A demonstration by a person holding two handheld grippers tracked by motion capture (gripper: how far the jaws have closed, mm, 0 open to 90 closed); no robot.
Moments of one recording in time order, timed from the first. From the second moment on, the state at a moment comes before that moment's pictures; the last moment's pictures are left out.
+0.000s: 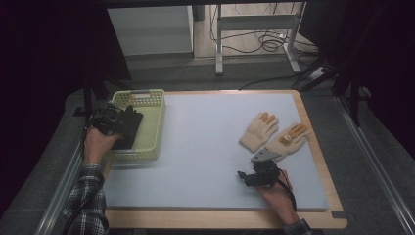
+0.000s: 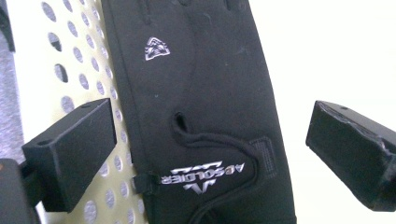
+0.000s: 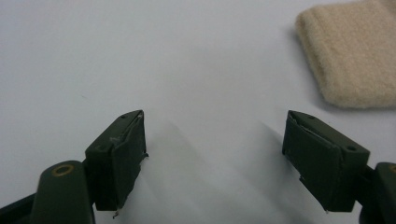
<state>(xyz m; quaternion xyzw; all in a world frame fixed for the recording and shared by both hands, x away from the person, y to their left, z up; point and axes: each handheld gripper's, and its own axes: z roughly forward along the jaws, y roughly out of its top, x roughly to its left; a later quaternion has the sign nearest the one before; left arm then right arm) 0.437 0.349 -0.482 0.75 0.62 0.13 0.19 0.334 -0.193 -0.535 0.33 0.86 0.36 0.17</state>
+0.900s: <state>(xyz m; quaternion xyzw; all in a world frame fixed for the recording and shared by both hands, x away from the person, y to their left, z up) 0.385 0.327 -0.461 0.76 0.53 0.17 0.34 0.334 -0.193 -0.535 0.33 0.86 0.36 0.17</state>
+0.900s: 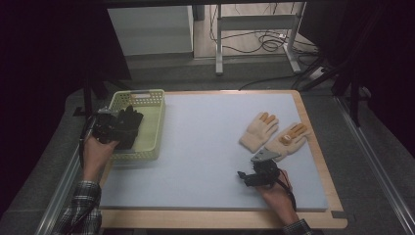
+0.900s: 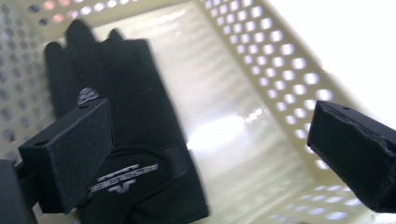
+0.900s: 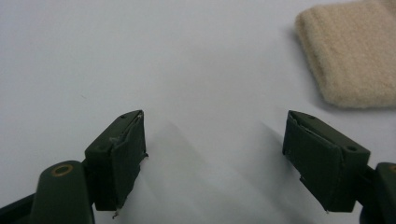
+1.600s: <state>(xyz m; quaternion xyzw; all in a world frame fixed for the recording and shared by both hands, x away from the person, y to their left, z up) 0.340 0.250 -0.451 0.80 0.41 0.17 0.40 0.334 -0.193 -0.535 0.33 0.86 0.36 0.17</state>
